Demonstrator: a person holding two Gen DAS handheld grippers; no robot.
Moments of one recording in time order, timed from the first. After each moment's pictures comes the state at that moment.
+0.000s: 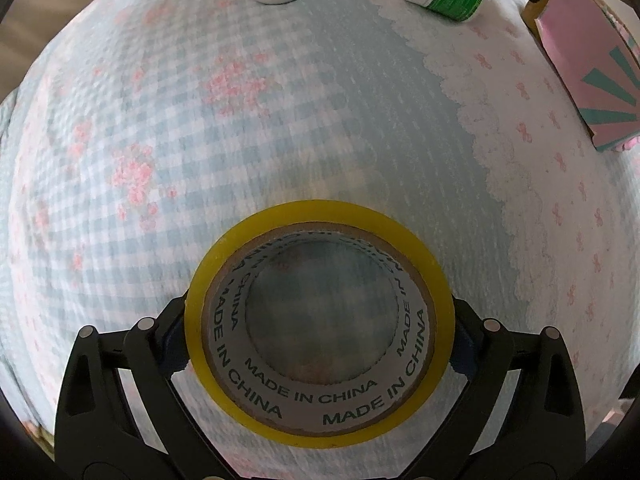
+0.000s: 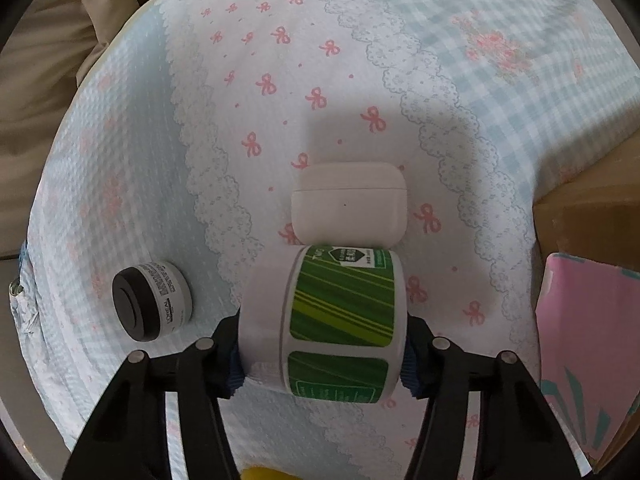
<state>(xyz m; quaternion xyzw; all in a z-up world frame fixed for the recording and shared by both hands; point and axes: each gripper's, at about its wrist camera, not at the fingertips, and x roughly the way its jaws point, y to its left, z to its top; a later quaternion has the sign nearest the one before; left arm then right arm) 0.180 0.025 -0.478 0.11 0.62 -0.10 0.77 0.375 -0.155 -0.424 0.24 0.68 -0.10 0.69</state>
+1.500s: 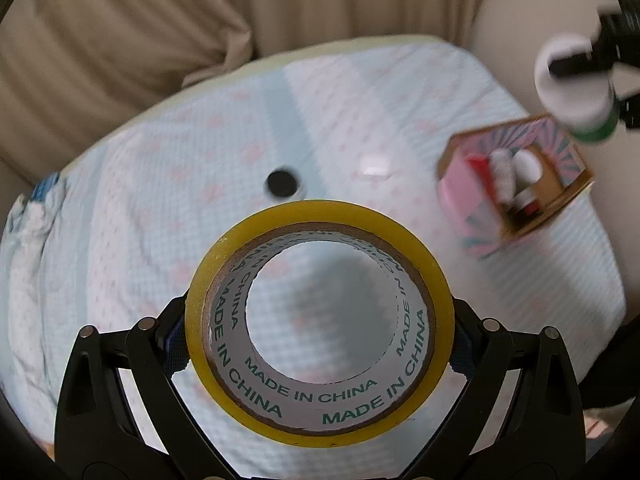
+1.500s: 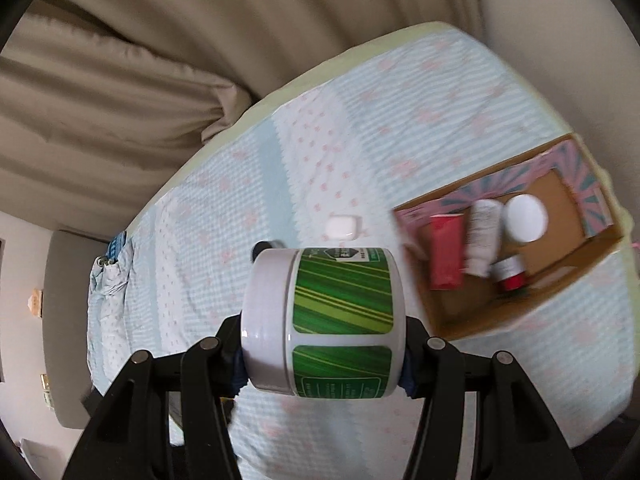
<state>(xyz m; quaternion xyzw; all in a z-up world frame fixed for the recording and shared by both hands) 0.173 -0.024 -0.227 0.12 0.49 -0.13 0.86 0.212 -0.269 -0.149 0.27 0.55 0.01 0.79</state>
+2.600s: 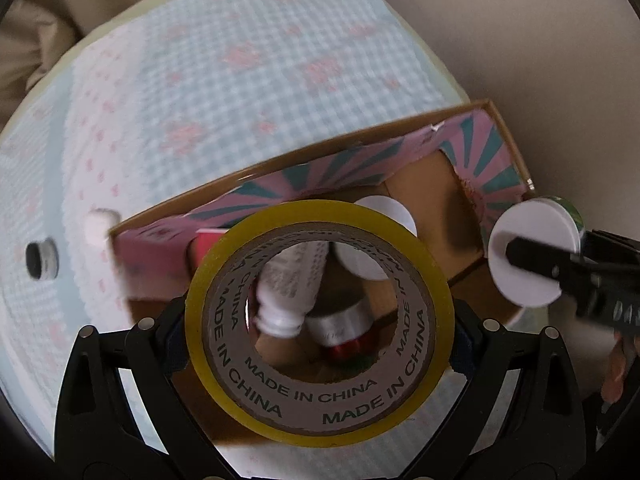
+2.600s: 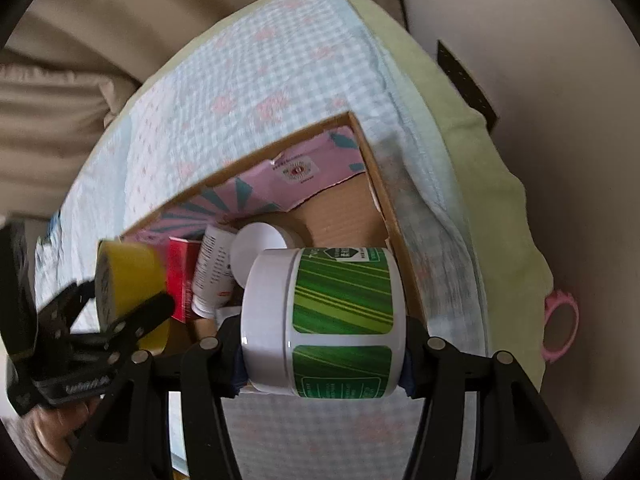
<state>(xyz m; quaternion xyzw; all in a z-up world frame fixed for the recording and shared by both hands) 0.275 -0.376 -0.347 0.11 0.62 -0.20 0.75 0.212 -0.548 -0.297 0.20 0.64 0.00 0.74</state>
